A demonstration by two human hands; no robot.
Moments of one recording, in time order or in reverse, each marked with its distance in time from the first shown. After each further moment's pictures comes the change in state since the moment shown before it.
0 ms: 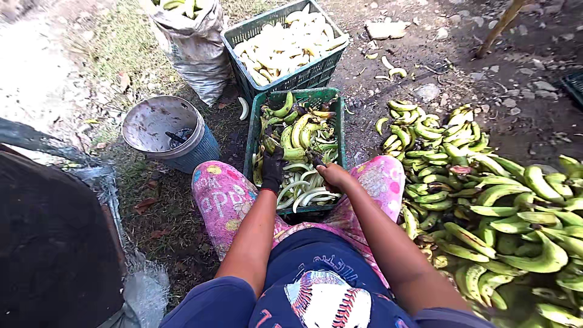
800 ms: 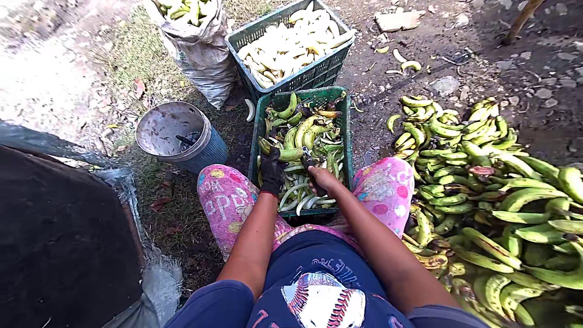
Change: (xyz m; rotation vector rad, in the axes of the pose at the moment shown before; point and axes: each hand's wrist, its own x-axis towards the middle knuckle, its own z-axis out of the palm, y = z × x) left_hand 0.001 0.011 -0.005 -0.144 0.091 0.004; right_hand 0.019 0.001 0.038 0.488 -0.249 -0.024
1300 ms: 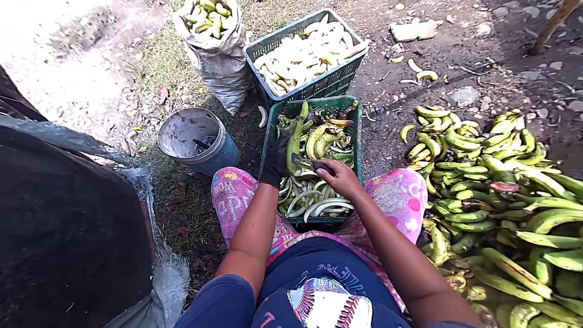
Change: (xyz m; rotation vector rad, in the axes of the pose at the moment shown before) left_hand -0.011 0.101 0.016 0.177 -0.355 0.239; right_hand -0.048 -0.033 -0.023 -0.735 0.278 -0.787
